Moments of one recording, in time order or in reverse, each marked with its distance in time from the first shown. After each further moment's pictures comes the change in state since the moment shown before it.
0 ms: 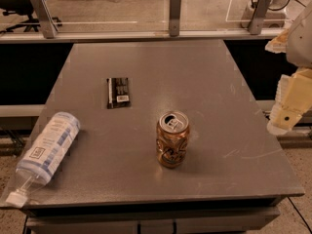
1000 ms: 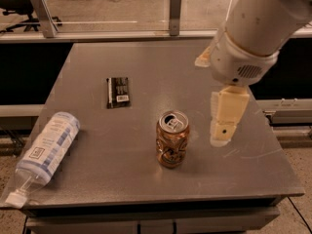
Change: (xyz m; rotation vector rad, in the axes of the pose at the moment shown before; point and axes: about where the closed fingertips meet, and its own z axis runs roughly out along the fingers) arm -0.095 0.034 0.050 -0.105 -0.051 -0.272
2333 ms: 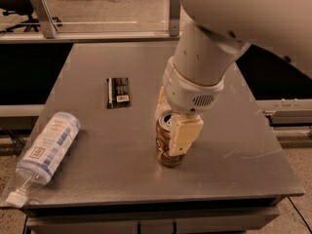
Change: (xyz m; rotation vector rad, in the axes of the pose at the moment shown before) arm -0.068 0.039 0.054 -0.146 -0.060 -0.234
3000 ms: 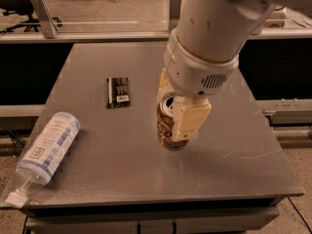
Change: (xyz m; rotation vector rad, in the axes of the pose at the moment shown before) arm -0.013 0.005 -0.052 0.069 0.050 -0.033
